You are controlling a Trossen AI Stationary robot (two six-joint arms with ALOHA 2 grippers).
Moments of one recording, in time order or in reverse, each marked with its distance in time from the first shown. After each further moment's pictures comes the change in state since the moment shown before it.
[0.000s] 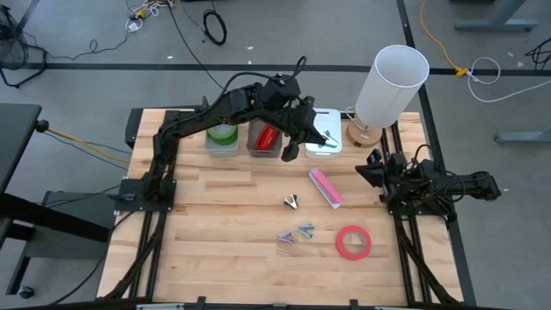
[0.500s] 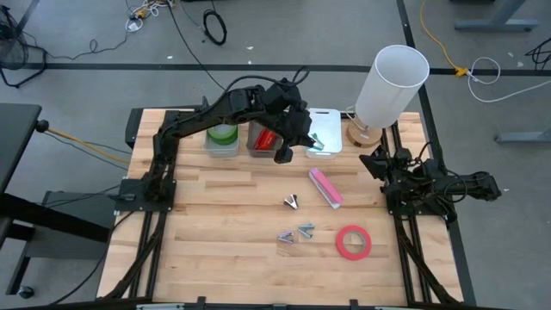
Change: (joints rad) left arm 0.001 0.000 -0.001 -0.209 -0.114 0.100; right arm 0.000 0.002 0.000 0.080 0.165 0.030
